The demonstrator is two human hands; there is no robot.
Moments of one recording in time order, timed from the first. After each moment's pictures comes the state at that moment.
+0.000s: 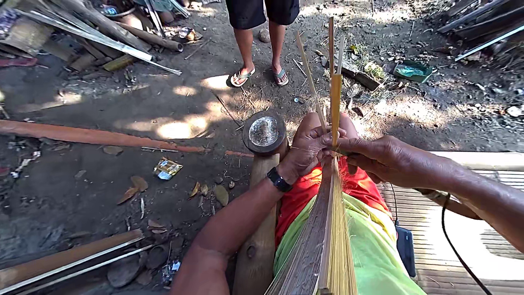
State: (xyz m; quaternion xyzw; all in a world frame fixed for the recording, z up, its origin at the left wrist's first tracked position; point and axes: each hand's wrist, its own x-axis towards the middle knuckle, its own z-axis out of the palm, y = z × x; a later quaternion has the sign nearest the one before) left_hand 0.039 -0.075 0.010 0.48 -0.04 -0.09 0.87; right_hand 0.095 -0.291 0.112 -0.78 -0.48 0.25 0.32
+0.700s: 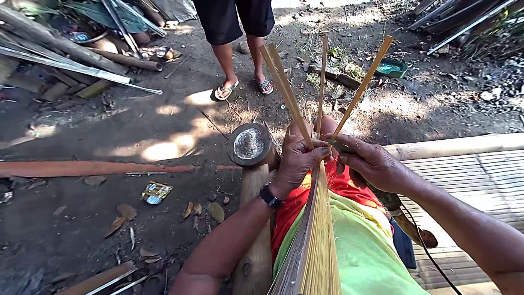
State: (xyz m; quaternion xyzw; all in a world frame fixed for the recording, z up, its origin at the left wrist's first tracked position) left_hand 0.039 -0.087 0.000 0.56 -0.10 -0.02 0.82; right_hand 0.070 -0.308 0.073 -0.78 -0.27 0.25 0.51
